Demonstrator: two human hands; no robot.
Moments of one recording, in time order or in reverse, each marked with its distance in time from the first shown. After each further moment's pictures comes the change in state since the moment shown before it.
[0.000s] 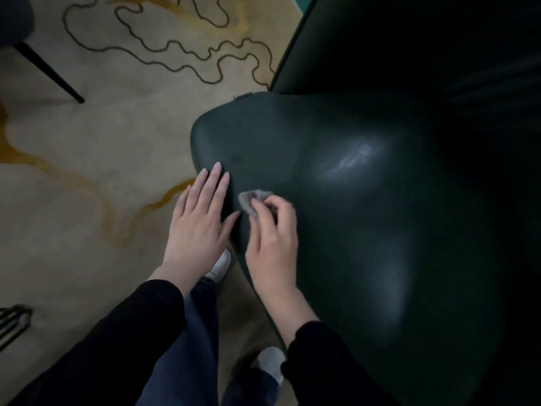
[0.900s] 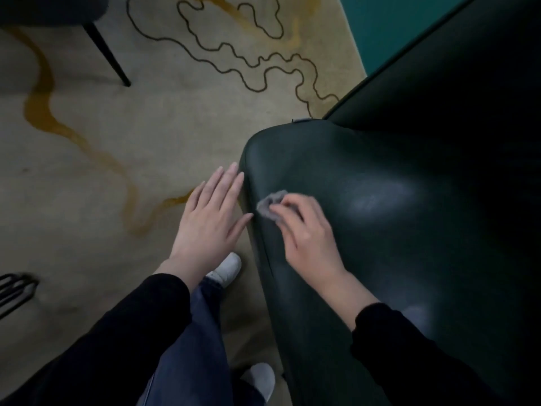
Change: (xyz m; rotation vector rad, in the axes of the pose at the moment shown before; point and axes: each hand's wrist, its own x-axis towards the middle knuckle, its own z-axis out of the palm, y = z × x) left_hand 0.010 -0.049 -0.006 -0.003 0.017 -0.090; right_hand 0.065 0.013 0.004 -0.088 -0.354 -0.472
